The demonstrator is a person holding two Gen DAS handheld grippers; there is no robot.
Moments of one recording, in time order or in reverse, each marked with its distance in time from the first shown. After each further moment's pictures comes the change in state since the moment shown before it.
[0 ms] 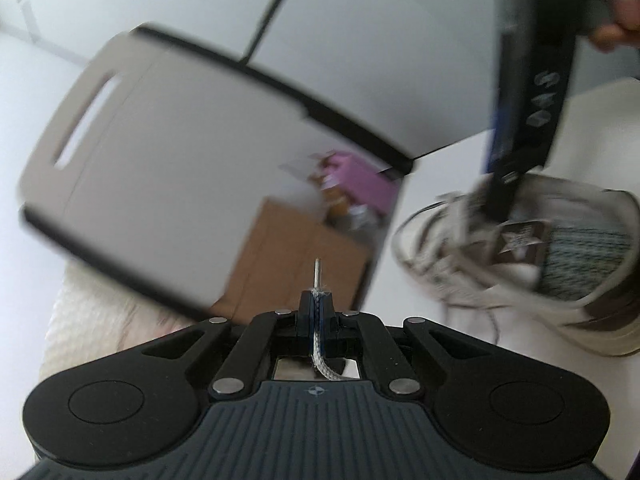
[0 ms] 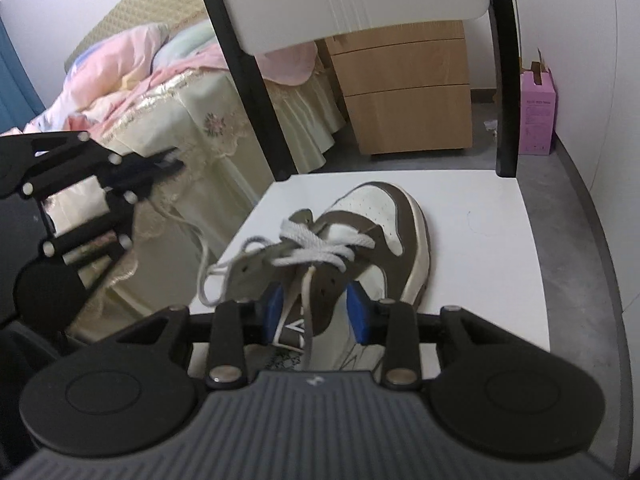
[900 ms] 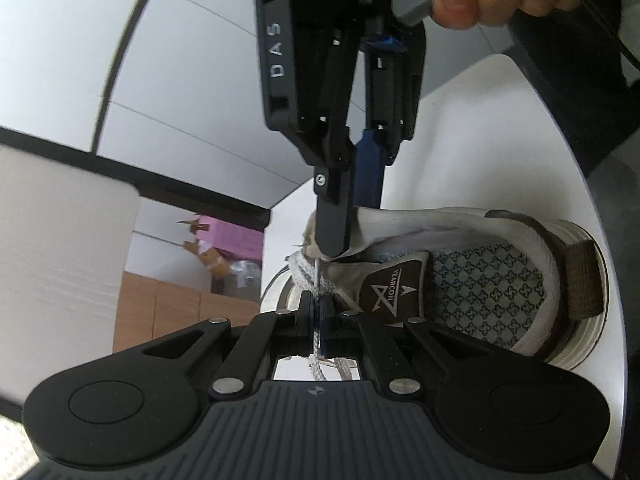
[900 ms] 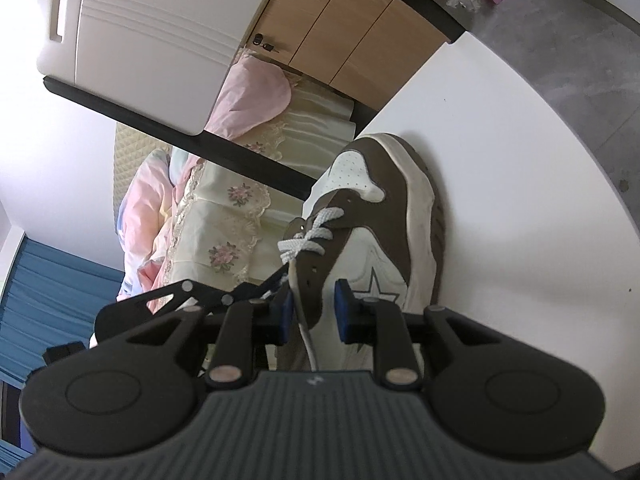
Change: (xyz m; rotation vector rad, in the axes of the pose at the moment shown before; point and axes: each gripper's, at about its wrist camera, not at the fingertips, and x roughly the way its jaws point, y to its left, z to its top) left arm 0.033 -0.043 0.017 0.276 -0.135 -0.343; right arm 0.005 -0.088 -0.027 0.681 -0.017 0.366
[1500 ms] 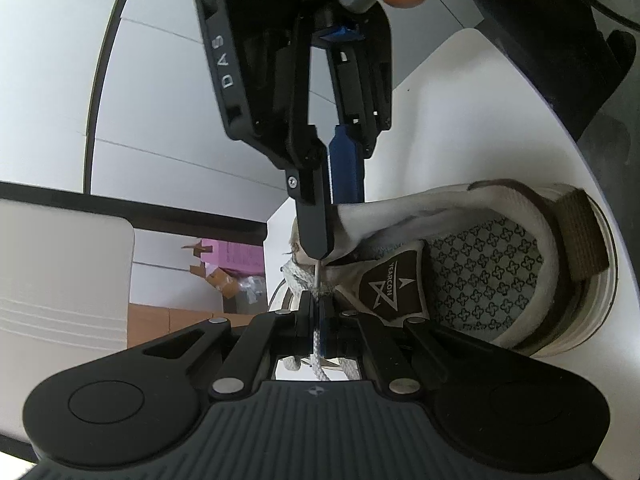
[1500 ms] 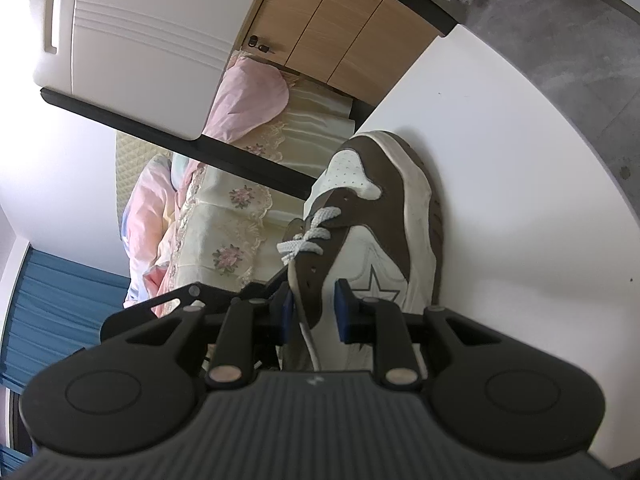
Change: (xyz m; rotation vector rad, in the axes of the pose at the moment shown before) left arm 0.010 -0.008 -0.004 0.147 -0.025 0.030; right arm 0.000 -0.006 0.001 0.038 0.005 0.015
